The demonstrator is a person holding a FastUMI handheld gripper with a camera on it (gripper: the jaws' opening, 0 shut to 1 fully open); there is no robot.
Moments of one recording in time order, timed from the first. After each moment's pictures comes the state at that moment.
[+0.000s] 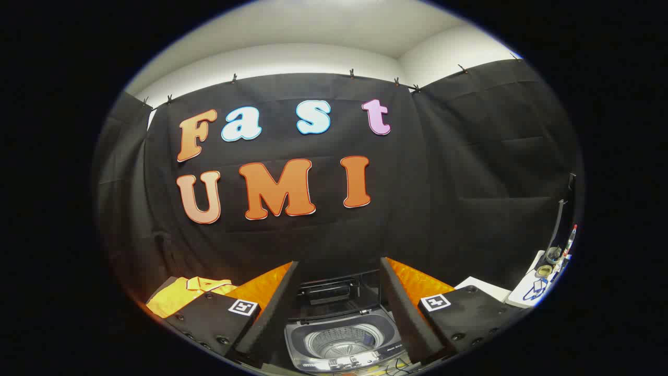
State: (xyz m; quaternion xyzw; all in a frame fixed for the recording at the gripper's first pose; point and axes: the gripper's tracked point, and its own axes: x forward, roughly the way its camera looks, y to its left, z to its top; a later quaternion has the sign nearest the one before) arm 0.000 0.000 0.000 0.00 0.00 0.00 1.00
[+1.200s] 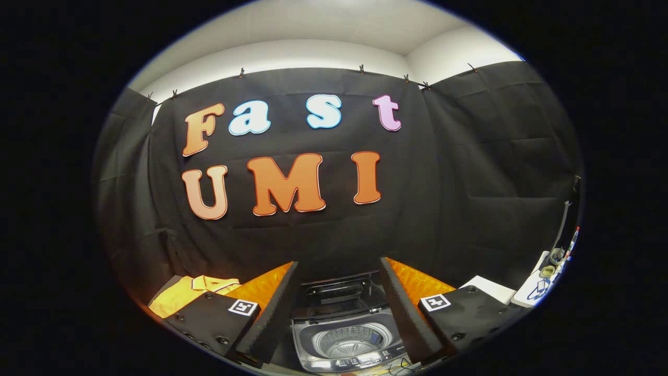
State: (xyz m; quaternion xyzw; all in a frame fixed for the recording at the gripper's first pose) arm 0.016 0.040 -0.007 -0.01 0.02 0.02 1.00
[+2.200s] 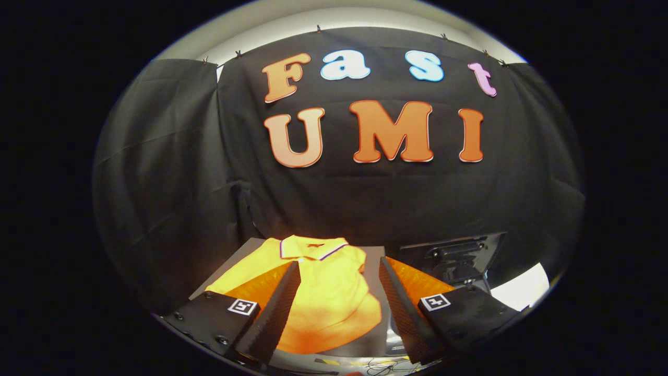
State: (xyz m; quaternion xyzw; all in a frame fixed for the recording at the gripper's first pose) arm 0.013 0.306 -0.137 -0.04 0.16 0.21 0.96
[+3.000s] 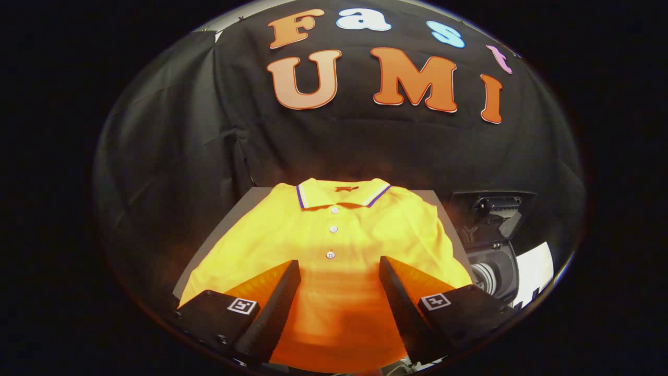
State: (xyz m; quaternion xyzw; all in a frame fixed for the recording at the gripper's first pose) arm 0.033 0.384 -0.265 -0.07 0.28 0.17 0.94
